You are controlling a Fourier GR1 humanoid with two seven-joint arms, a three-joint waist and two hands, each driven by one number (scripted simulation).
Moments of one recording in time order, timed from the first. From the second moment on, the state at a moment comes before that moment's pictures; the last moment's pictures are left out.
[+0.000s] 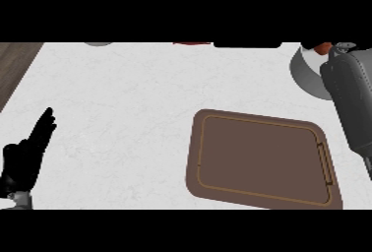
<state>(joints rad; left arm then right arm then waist) 0.02 0.27 0.15 -1.54 -0.12 0.00 0.12 -0.99 -0.41 -0.05 -0.84 1.11 -0.32 0.73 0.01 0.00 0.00</state>
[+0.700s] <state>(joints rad) -0.02 0.25 0.14 -1.54 -0.14 0.00 0.14 -1.06 -0.63 -0.25 -0.43 0.98 -0.45 0.34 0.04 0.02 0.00</state>
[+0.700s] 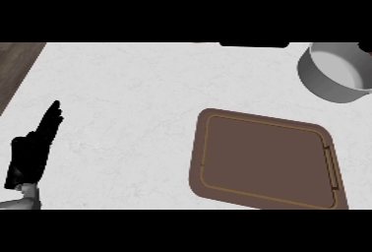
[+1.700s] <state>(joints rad) -0.07 0.24 0.12 -1.53 -0.14 -0.02 0.14 -1.04 -0.71 -0.44 -0.18 0.84 -0.48 0.06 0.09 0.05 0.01</state>
